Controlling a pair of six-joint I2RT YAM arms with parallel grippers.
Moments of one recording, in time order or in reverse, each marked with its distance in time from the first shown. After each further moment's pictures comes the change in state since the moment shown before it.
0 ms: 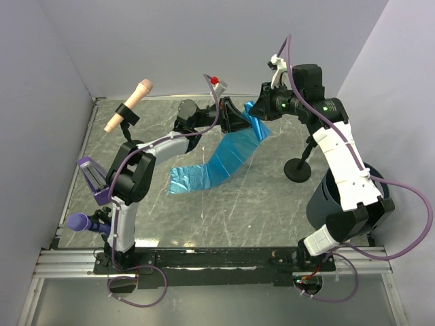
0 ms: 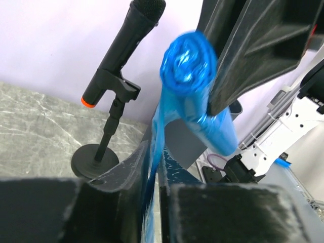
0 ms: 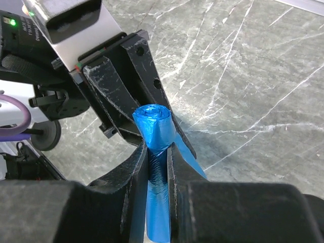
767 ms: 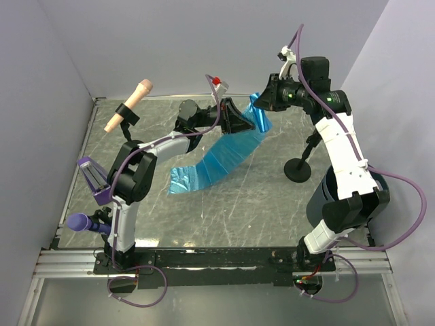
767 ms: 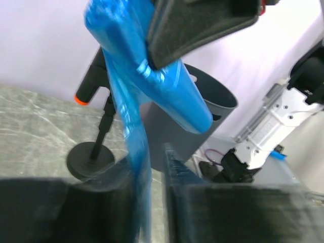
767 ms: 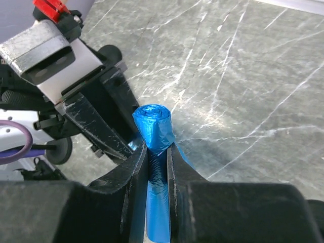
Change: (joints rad) left arm -0.003 0.014 0.016 0.018 0.040 -0.013; right arm -0.089 0.082 0.084 0.000 -0.076 0.064
